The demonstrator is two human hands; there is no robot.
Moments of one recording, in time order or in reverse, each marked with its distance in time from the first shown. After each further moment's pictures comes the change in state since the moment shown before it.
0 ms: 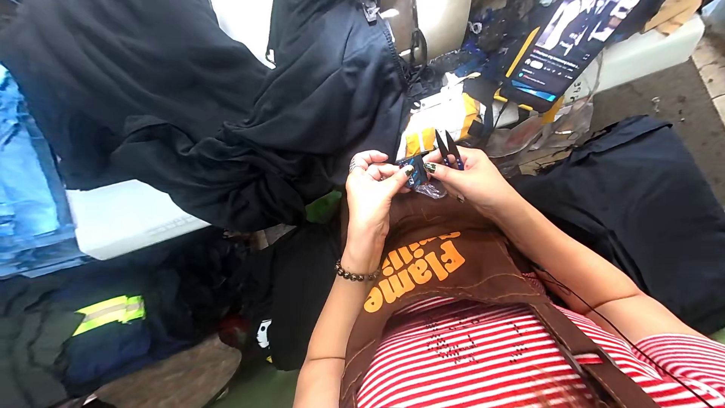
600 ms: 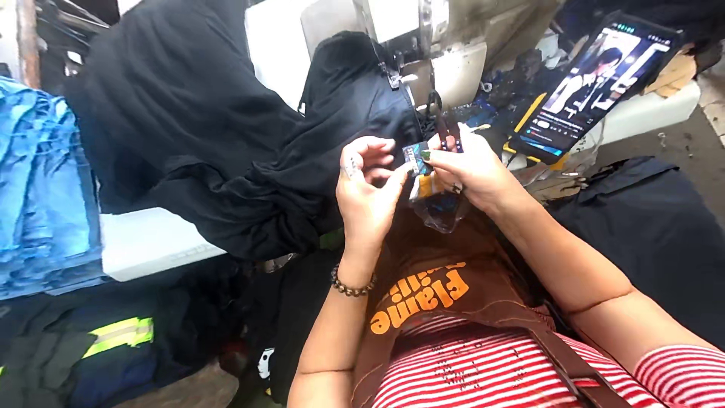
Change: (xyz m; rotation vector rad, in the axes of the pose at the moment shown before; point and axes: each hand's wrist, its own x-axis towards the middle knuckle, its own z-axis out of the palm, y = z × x) left_hand 0.061 0.050 -0.001 0.524 0.046 0.603; right_hand 0.075 -0.058 0.009 0.091 0.027 -0.010
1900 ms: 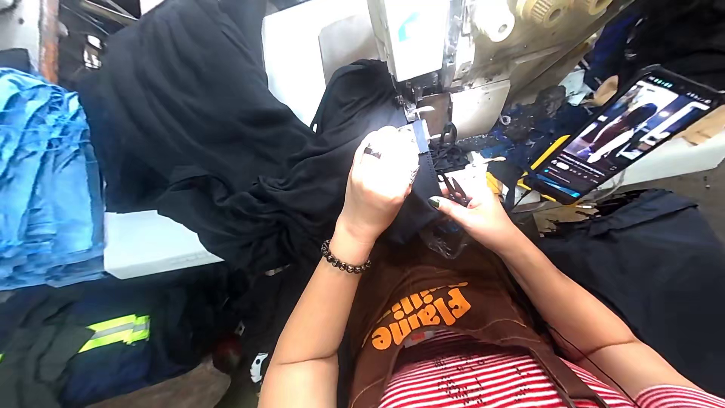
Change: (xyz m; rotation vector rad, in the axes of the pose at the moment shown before) left_hand 0.057 -0.038 0.002 0.748 -0.056 0.632; right_hand 0.001 0.036 -0.021 -0.366 -0.054 -0.178
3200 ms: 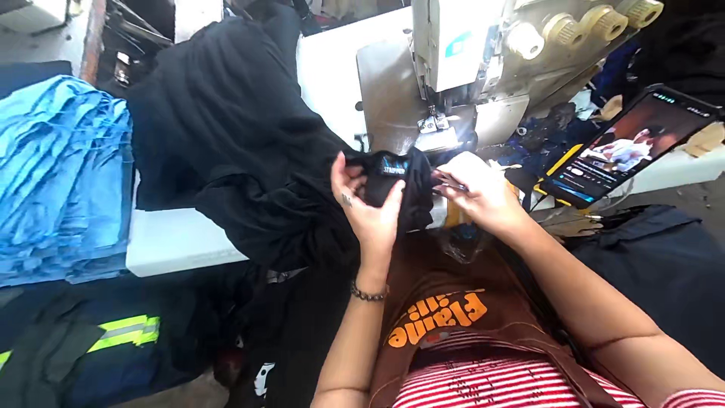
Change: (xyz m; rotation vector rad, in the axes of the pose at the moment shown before) left_hand -0.054 0.004 -0.009 -0.599 0.428 -0.806; right_hand 0.031 -0.027 0.015 -0.672 0.017 -0.427
